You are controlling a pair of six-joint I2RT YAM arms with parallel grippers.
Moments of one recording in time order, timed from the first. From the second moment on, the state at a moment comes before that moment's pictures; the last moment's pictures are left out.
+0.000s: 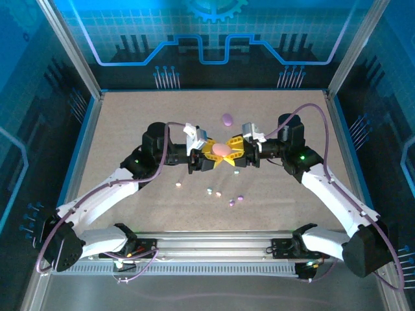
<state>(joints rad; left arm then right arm) -0.59 1.19 0.92 0.08 0.79 0.05 0.39 1.15 0.93 -0.08 -1.10 -0.28</state>
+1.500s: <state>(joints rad) -0.59 1.19 0.86 0.12 0.70 0.05 0.38 1.02 0.93 -0.05 -0.79 -0.06</state>
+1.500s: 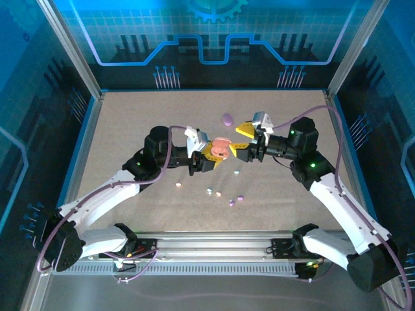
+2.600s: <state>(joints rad) -0.59 0.96 0.75 0.31 0.31 0.01 0.50 1.63 1.09 -0.55 -0.50 0.39</state>
